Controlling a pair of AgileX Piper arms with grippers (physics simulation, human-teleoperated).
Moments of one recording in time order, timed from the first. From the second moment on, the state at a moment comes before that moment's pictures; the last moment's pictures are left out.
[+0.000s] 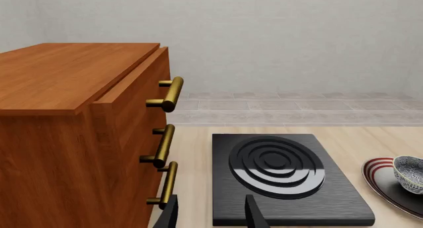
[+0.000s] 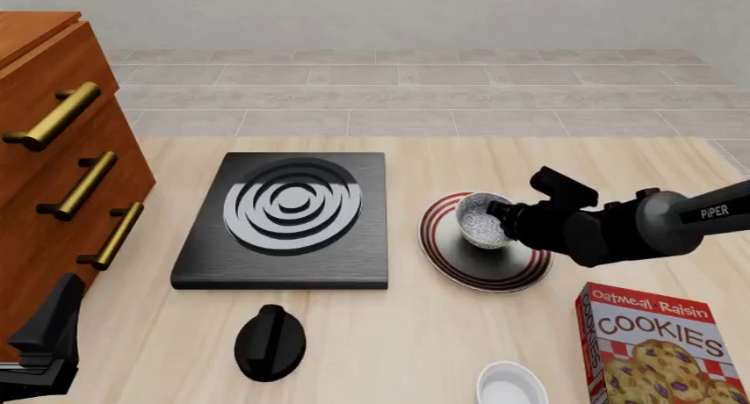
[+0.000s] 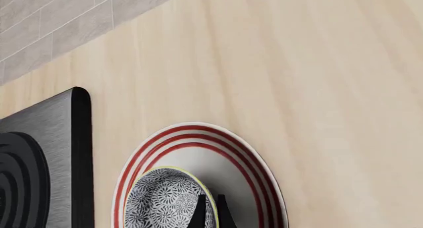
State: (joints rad) left arm 0.00 0.00 0.00 0.00 0.00; right arm 0.18 1.87 -0.81 -0.24 0.55
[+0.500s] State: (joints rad) left arm 0.00 0.00 0.00 0.00 0.00; right arm 0.18 1.83 -0.80 -0.23 0.56
